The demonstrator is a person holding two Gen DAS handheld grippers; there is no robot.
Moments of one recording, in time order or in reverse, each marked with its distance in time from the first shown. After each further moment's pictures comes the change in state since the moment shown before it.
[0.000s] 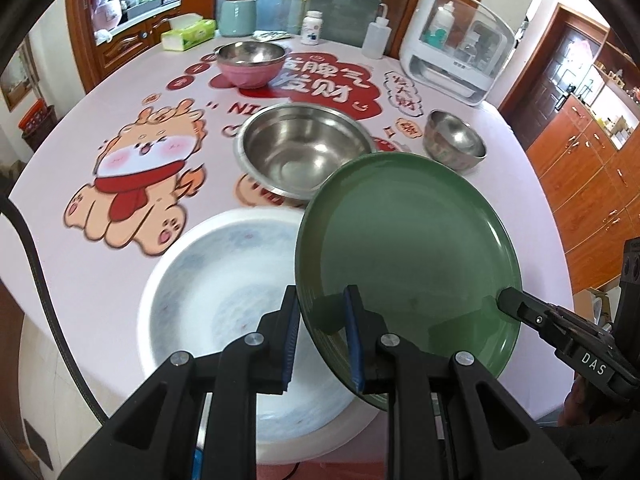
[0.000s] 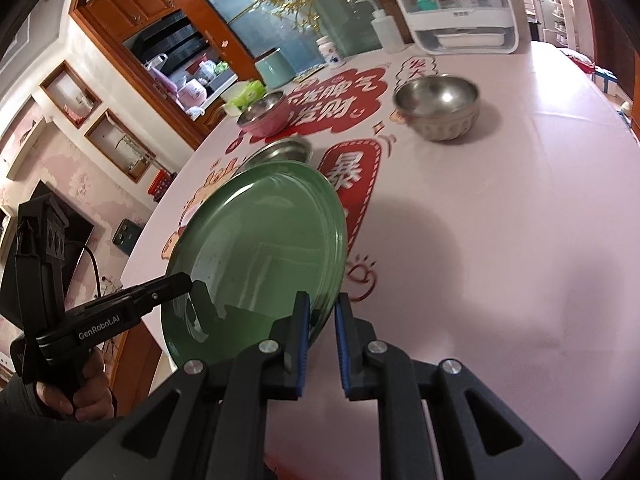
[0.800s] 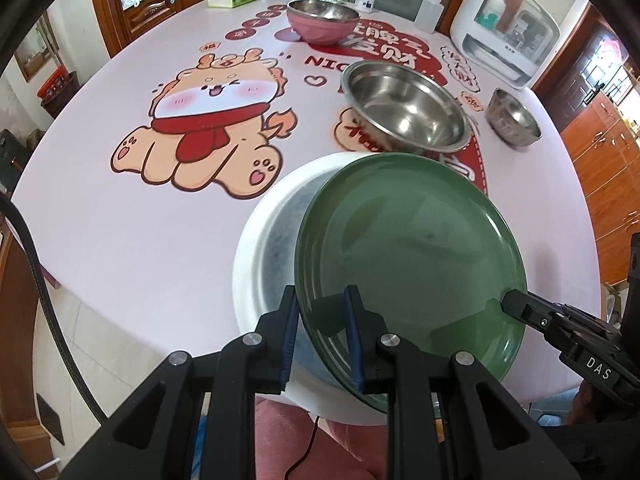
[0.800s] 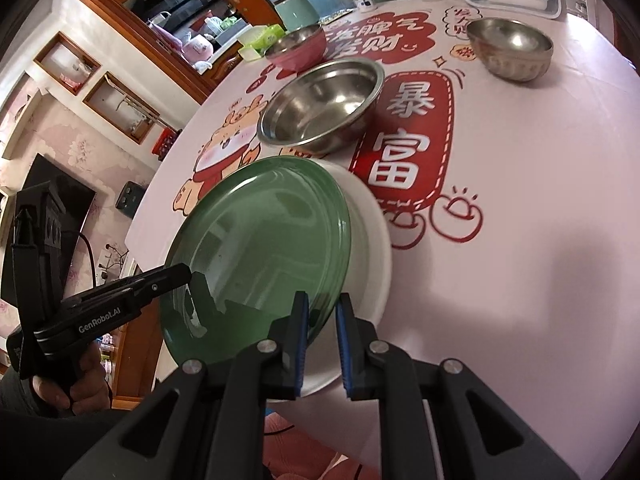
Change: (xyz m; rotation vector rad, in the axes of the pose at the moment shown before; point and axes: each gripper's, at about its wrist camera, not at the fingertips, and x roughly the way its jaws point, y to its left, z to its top) left arm 0.005 0.084 -0.021 -0.047 0.121 0.068; right arm 0.058 0.064 -0.025 0.002 0.156 0.007
